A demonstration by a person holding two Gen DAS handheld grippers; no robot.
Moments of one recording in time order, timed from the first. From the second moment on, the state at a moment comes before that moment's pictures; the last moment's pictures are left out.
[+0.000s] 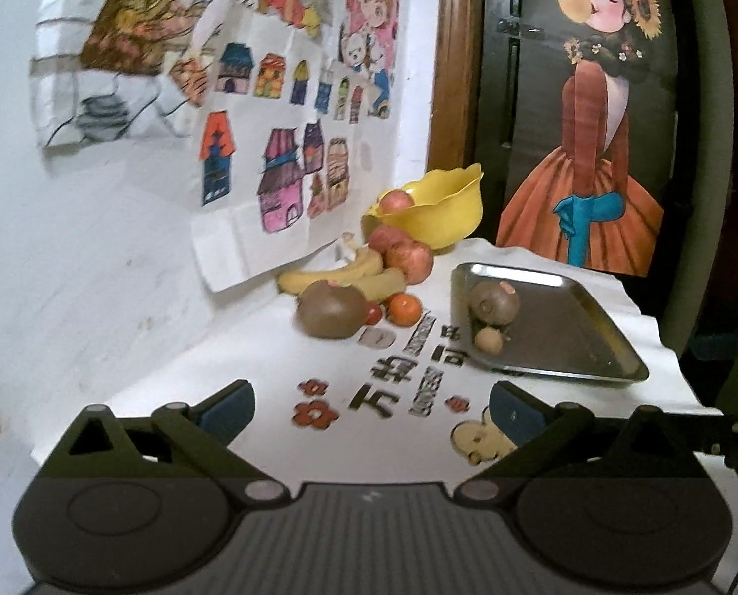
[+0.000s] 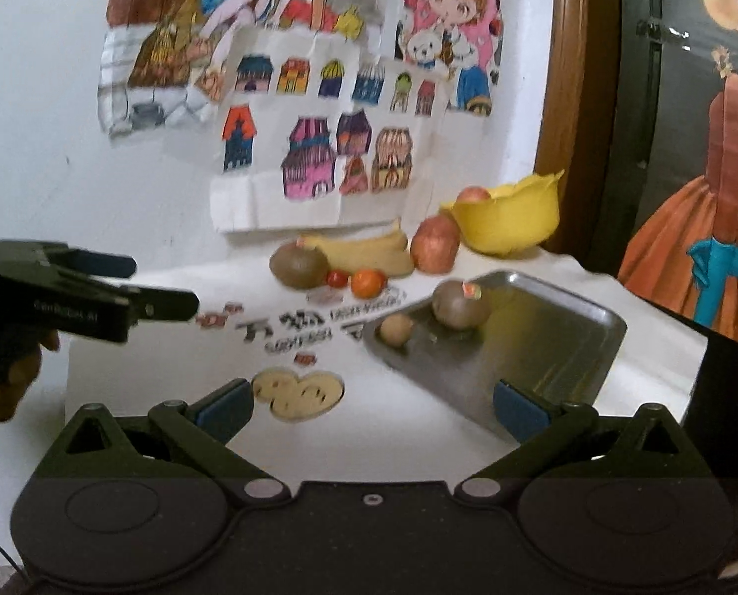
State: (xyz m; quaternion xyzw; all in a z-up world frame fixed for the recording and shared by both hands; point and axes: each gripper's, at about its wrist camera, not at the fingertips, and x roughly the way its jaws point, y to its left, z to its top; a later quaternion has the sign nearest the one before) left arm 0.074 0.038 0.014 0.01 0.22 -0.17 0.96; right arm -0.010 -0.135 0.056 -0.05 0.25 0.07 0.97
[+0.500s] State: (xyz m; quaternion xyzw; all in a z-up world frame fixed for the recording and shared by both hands) left arm 0.083 0.061 0.004 0.01 0.24 -0.15 0.96; right arm 0.011 -0.107 0.036 -0.06 0.31 0.08 0.95
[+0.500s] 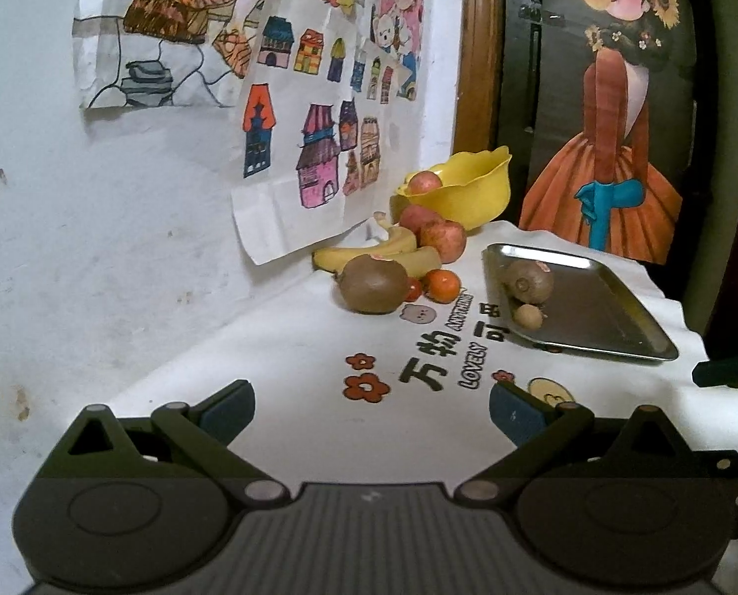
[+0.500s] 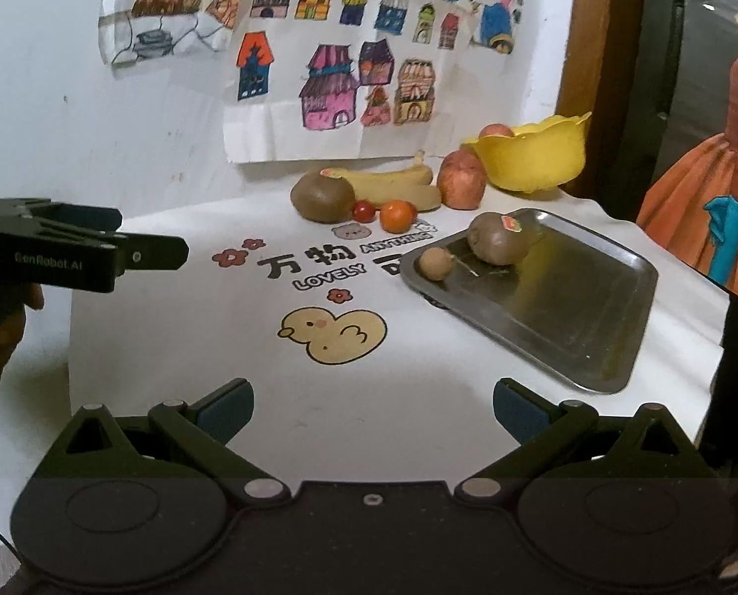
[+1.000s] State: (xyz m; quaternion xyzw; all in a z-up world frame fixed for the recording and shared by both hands) left arm 0.134 0.059 0.011 0.03 0.24 -0.14 0.96; right arm 0.071 -0.112 0.047 -0.10 0.27 0.12 0.95
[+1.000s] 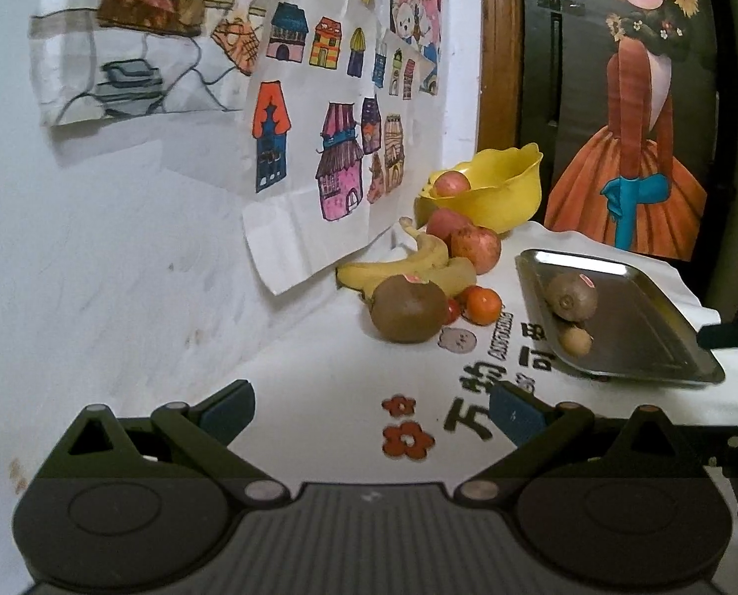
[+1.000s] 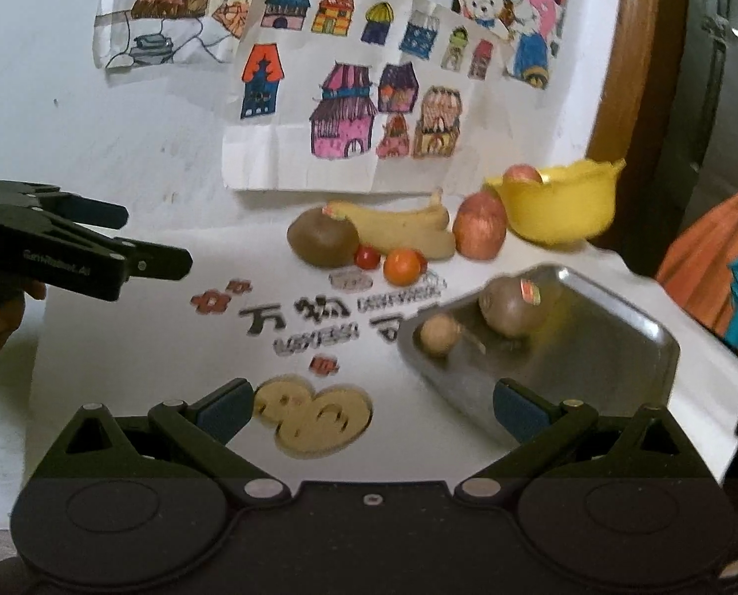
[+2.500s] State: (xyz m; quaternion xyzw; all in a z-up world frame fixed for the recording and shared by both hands) left arm 0.282 0.010 -0.019 0.00 0.32 -0.20 0.92; right arm 0.259 -0.102 0.012 -0.16 0.29 0.20 0.92
